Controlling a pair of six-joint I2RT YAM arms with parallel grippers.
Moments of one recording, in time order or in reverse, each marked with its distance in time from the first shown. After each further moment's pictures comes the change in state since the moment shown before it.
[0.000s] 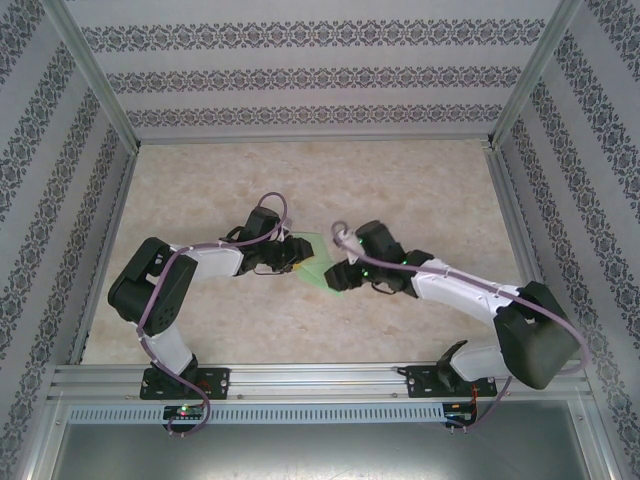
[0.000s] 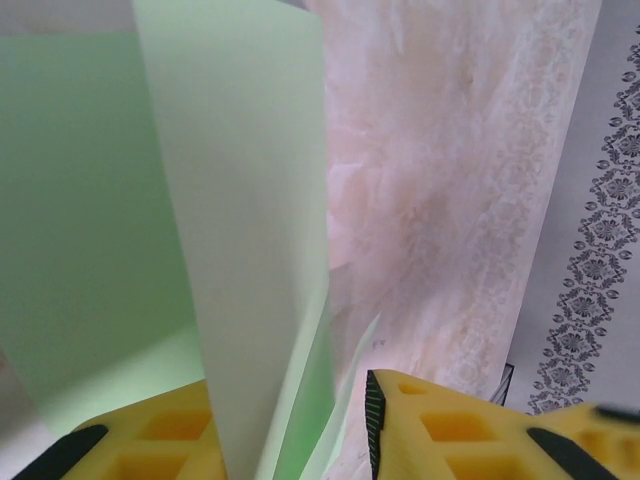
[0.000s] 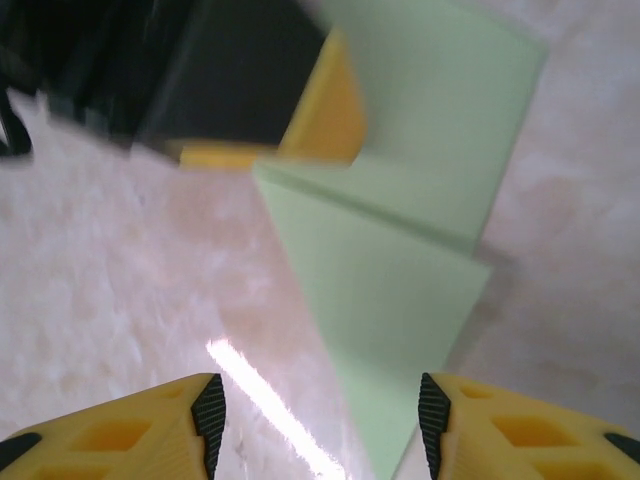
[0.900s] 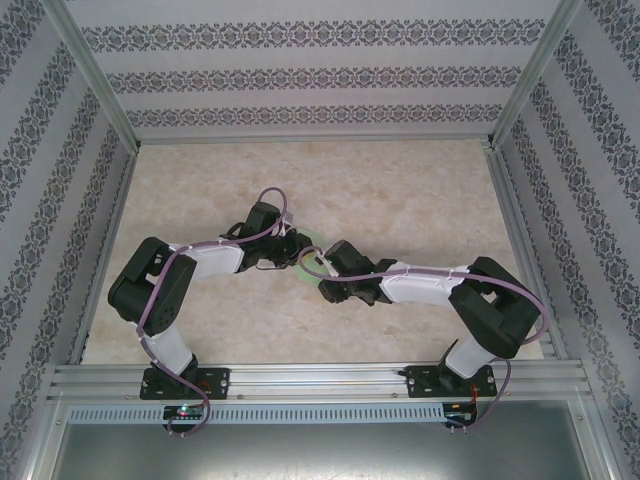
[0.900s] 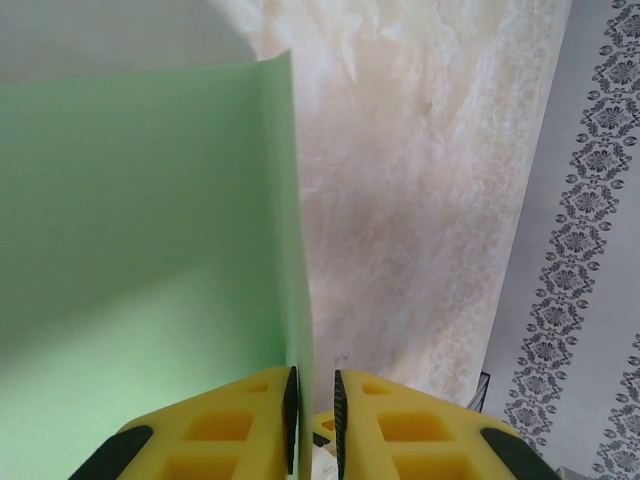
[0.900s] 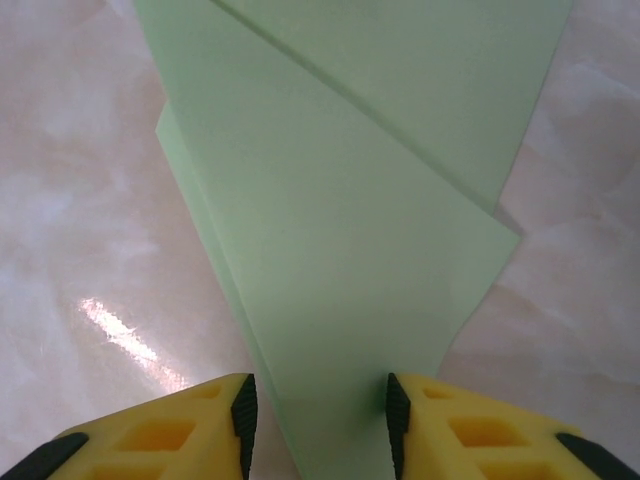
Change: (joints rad) left arm 0.000 0.000 0.032 0.006 0.000 -0.031; right arm 0.138 0.228 0.039 0.050 0.276 -0.014
